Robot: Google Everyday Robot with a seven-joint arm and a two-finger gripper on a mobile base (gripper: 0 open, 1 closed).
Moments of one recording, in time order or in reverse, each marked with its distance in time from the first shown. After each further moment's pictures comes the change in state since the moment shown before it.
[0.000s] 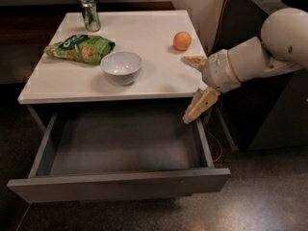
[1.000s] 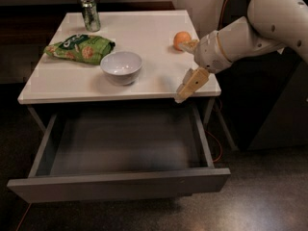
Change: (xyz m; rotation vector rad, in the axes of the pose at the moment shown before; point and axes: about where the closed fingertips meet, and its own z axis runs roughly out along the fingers) arm -0.014 -0.054 0.008 0.031 0.042 0.090
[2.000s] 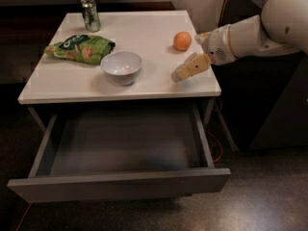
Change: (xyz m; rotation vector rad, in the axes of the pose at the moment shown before) arm 0.008 -0.049 -0.023 0.179 -0.115 0.311
